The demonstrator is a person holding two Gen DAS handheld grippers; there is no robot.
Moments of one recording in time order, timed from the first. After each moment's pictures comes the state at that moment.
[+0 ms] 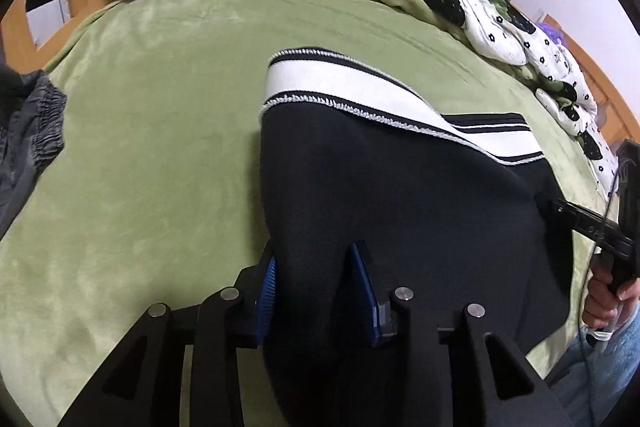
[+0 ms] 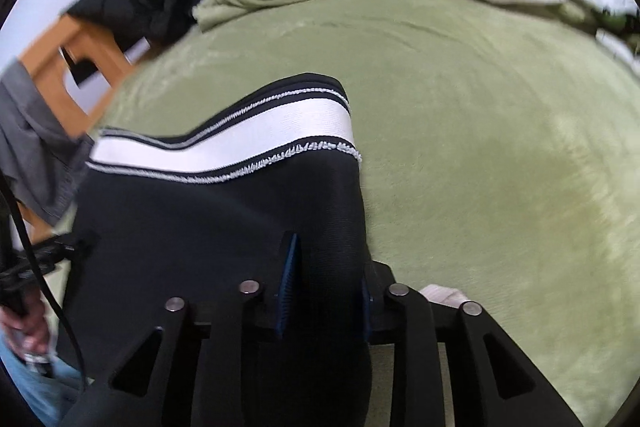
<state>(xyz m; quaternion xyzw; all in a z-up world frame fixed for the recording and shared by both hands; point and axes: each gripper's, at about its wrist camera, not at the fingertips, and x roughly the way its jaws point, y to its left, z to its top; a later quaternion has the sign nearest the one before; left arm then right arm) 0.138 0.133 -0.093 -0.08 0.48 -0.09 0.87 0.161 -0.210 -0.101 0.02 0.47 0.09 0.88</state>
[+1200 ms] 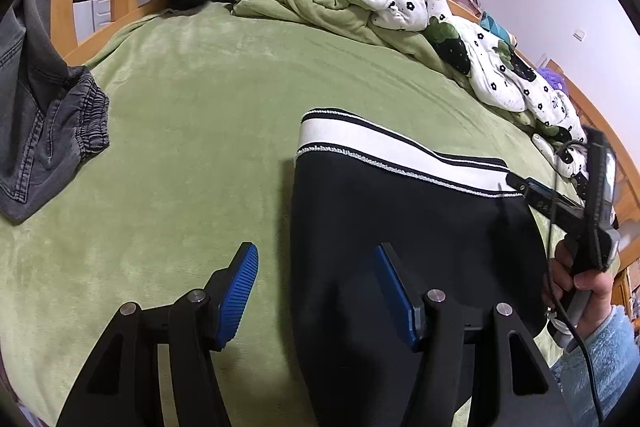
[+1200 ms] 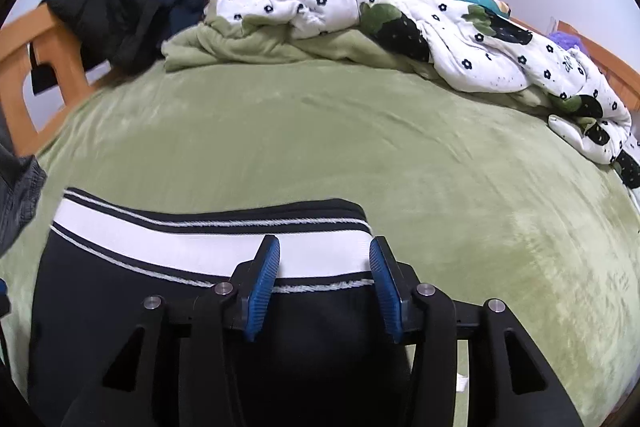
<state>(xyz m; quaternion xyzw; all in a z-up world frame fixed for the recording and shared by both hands) 0.107 0.165 -0.068 -0.11 0.43 -0.06 0.89 0.192 -0.156 -0.079 -0.06 0.38 -0.03 0.92</state>
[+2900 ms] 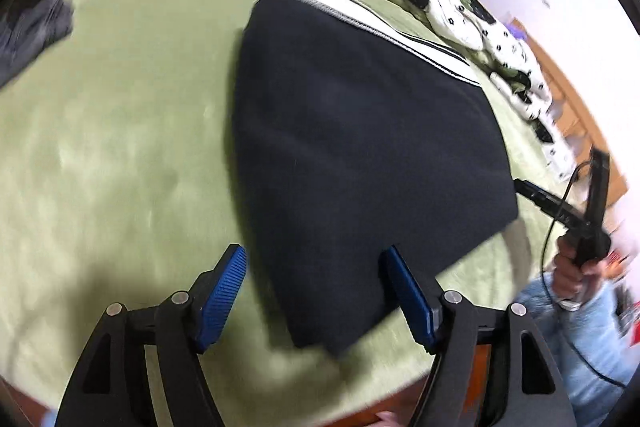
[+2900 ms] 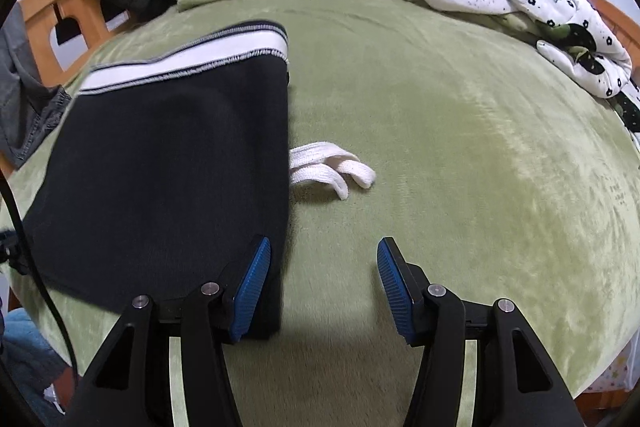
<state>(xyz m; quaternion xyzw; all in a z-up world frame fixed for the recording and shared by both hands) 0.021 0.158 -0.129 -0.14 0.50 -0.16 0.84 0.054 -0.263 -0.109 -0.02 0.45 0.04 0.89</state>
